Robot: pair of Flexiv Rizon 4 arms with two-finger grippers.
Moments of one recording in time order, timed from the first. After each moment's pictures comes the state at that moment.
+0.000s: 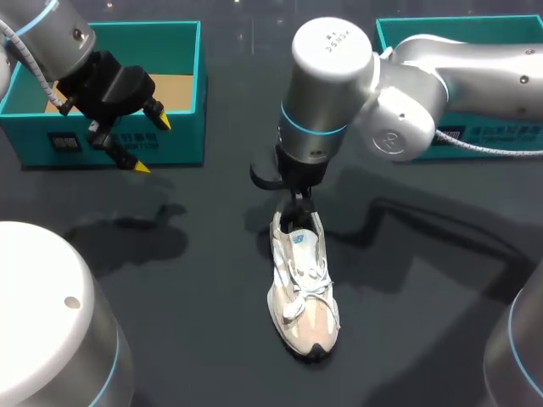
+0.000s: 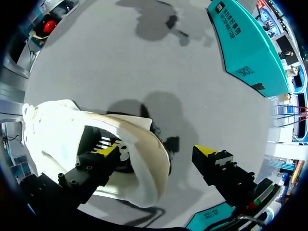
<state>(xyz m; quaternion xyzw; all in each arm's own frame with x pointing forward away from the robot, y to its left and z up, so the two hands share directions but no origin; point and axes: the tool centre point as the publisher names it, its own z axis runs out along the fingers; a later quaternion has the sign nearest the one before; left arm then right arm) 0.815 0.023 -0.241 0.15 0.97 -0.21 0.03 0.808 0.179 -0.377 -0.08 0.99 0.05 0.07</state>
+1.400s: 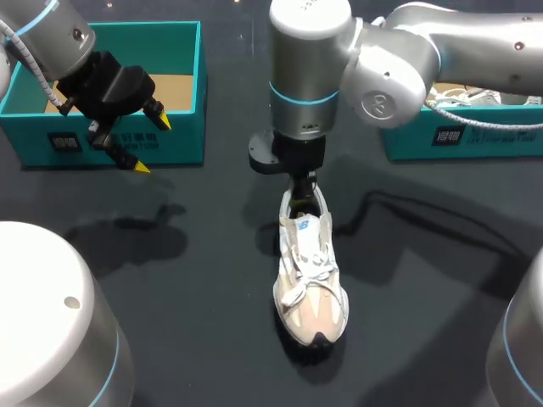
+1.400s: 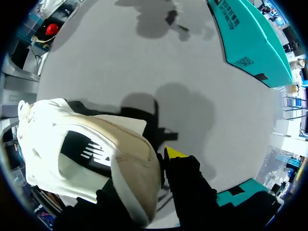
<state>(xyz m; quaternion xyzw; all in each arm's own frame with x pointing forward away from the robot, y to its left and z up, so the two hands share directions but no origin) 0.815 0.023 -0.241 0.15 0.97 -0.21 0.03 0.807 0.162 -0.340 -0.06 1.00 0.00 0.03</state>
